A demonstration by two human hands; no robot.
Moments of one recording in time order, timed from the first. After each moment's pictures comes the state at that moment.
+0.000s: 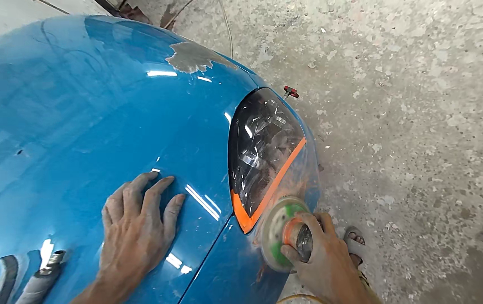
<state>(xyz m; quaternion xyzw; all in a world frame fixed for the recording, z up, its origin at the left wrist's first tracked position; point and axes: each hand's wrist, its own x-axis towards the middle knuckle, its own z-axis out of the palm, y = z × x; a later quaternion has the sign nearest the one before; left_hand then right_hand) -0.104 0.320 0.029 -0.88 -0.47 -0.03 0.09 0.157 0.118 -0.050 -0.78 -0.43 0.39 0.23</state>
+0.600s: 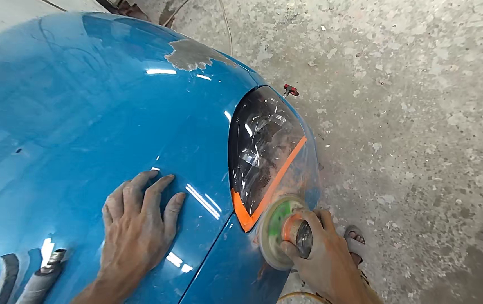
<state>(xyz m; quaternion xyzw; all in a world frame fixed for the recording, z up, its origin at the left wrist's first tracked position) -0.102 0.319 0.030 -0.88 -0.47 -0.03 0.09 0.156 0.120 -0.053 -0.79 -0.43 0.38 0.24</state>
